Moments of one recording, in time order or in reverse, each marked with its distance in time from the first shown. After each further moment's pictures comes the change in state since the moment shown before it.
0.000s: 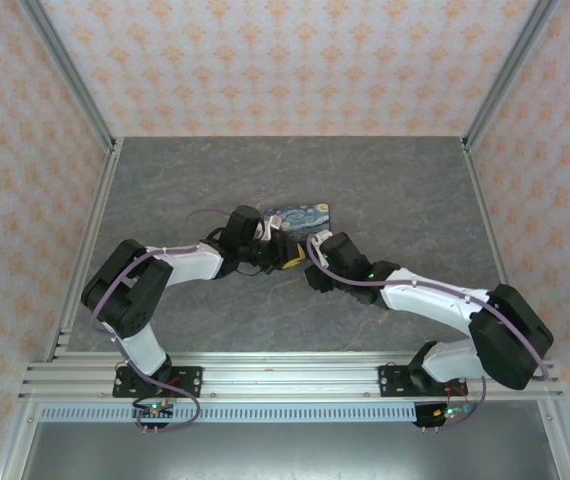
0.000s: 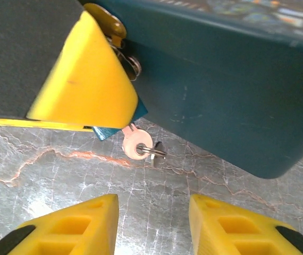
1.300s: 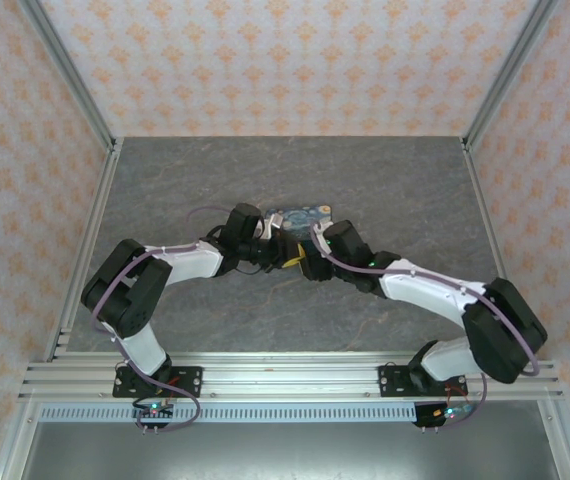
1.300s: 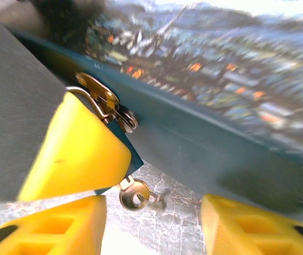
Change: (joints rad) left arm 0.006 0.000 0.018 -0.043 0.023 0.048; right arm -0.082 0.011 0.037 0.037 -0.139 0.047
